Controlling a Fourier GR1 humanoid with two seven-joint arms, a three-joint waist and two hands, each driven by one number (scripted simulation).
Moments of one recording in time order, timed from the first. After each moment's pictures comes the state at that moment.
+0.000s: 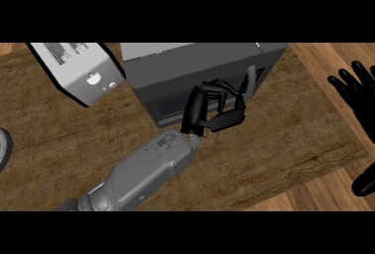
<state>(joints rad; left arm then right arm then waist) -0.87 0.00 -0.75 -0.87 0.74 0.66 -0.39 -0.25 -0.50 -0.13 -1.47 -0.55 0.69 -0.33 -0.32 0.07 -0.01</state>
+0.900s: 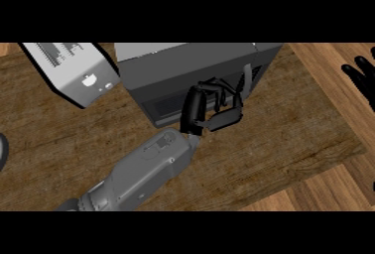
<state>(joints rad) -0.88 0.00 -0.76 -0.84 0.86 0.64 -0.56 -0.29 -0.55 -0.14 -1.50 -0.66 0.72 -0.27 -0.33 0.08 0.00</state>
